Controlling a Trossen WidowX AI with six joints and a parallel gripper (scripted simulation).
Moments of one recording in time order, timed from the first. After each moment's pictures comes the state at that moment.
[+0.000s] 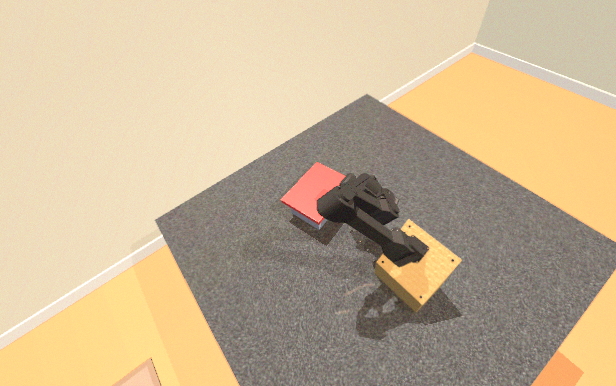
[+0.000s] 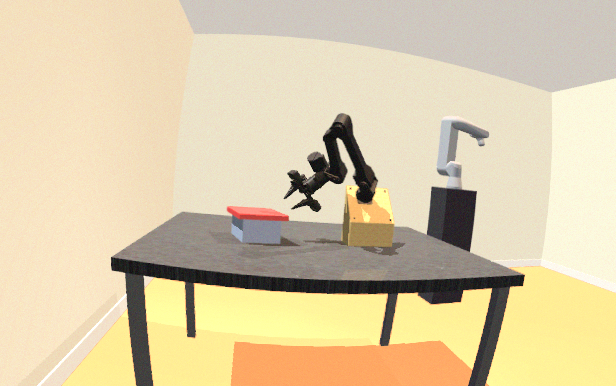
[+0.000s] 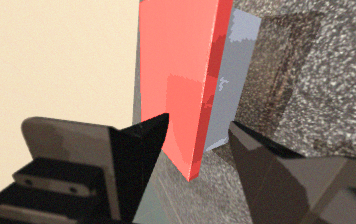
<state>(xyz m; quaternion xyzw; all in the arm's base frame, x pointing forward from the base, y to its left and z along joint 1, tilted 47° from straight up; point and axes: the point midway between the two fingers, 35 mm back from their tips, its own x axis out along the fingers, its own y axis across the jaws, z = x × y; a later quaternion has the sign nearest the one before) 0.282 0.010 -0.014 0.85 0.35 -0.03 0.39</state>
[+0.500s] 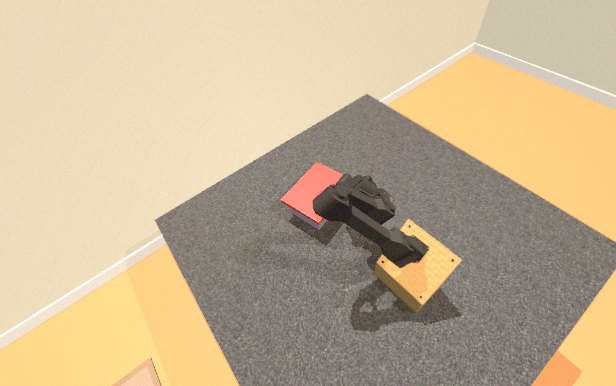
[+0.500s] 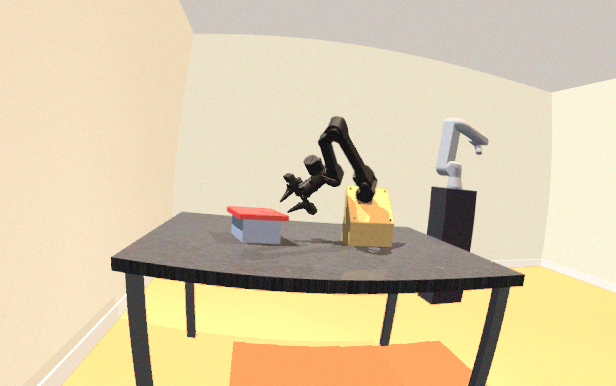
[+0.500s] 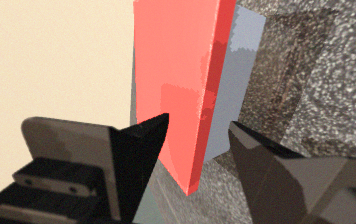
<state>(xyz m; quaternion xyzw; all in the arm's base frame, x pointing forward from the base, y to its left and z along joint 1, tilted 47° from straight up) 0.298 0.021 -0.021 0.85 0.35 -0.03 0.39</state>
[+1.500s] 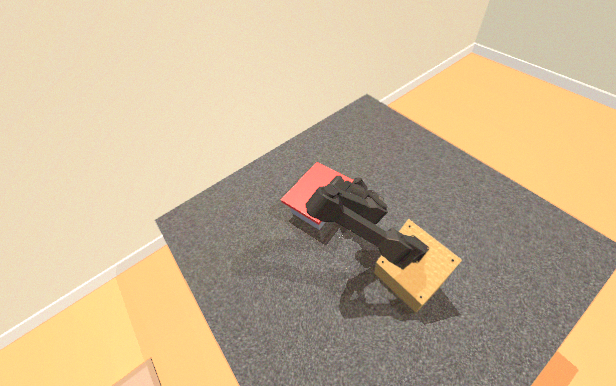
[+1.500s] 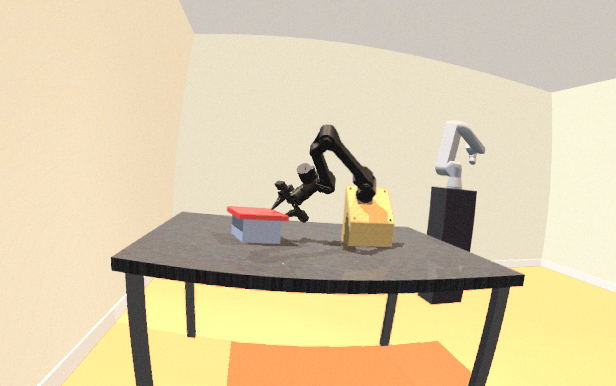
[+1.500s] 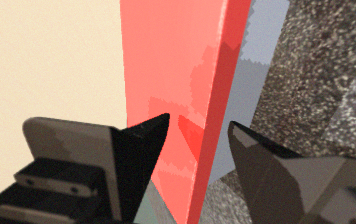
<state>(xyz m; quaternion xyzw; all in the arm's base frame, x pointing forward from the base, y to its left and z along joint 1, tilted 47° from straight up) 0.331 0.050 -0.035 0.85 0.35 -0.03 0.38</state>
